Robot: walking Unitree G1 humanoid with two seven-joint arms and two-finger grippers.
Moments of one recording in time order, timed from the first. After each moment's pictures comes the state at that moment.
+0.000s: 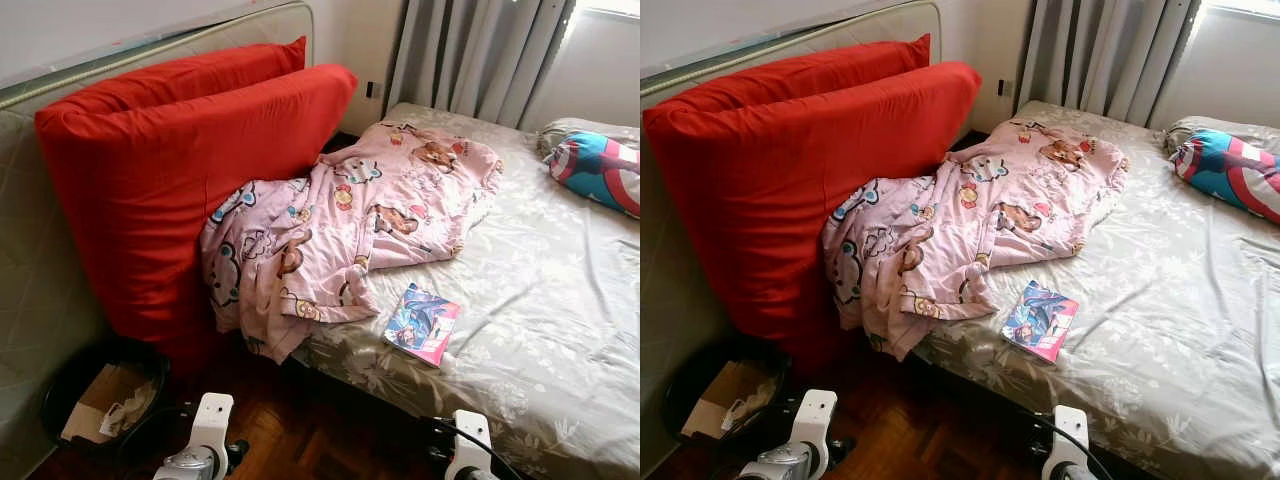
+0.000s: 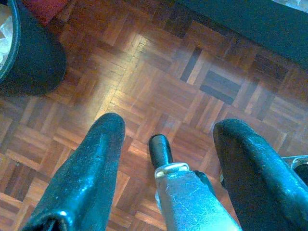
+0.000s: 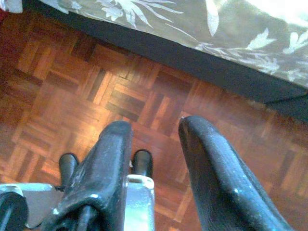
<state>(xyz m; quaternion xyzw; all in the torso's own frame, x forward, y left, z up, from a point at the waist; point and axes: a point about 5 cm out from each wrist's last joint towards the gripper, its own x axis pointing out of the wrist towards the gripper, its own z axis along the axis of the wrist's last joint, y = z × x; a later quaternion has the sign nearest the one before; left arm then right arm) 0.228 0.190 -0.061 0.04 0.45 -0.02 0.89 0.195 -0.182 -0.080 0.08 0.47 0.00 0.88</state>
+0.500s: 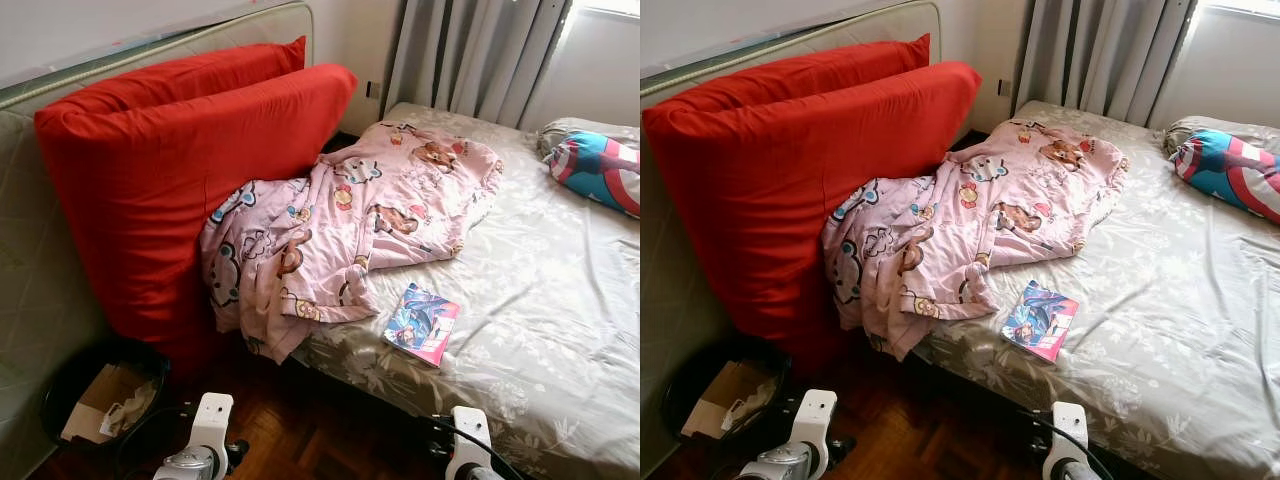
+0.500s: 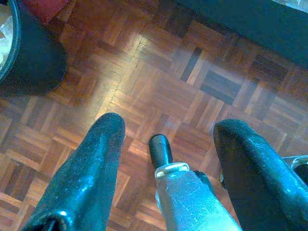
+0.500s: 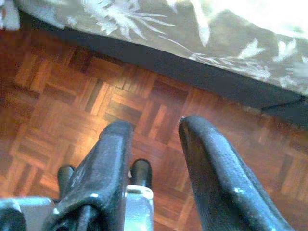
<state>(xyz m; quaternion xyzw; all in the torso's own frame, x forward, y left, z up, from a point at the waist) 0.228 0.190 -0.061 0.04 0.45 -0.02 0.89 0.197 -0.183 -0.078 0.12 0.45 -0.04 0.88</state>
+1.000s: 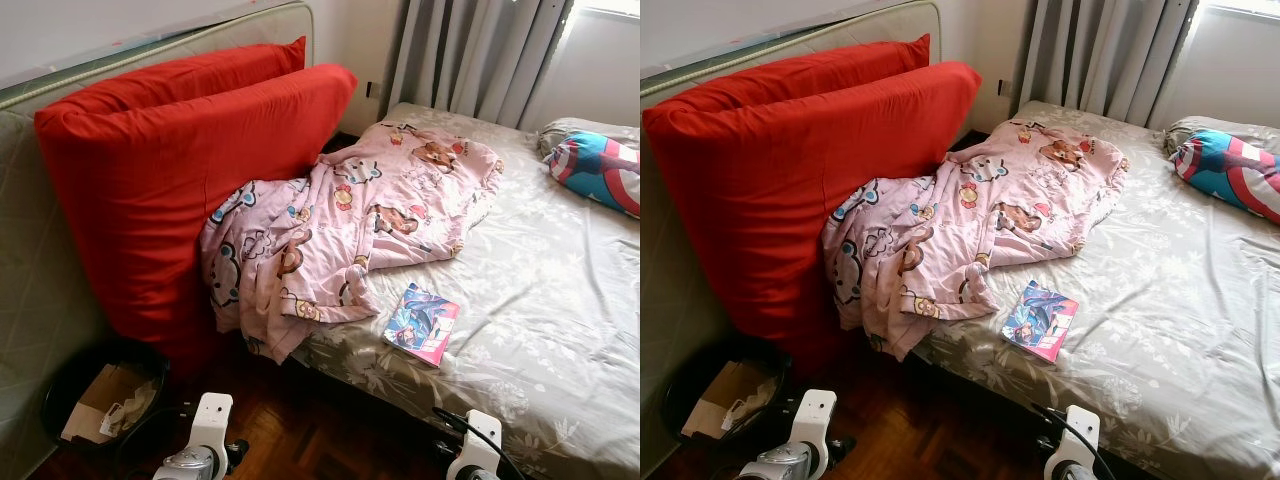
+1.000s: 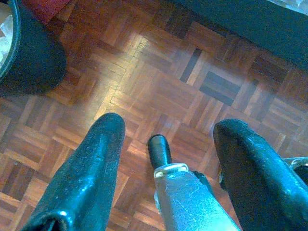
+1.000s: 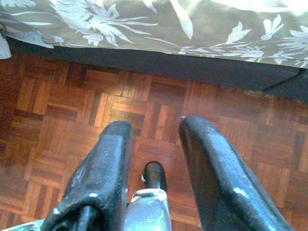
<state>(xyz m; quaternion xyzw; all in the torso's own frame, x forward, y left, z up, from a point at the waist) 0.228 0.190 -0.061 0.04 0.45 -0.02 0.89 0.195 -0.183 -0.080 0.17 0.44 -0.09 0.87</state>
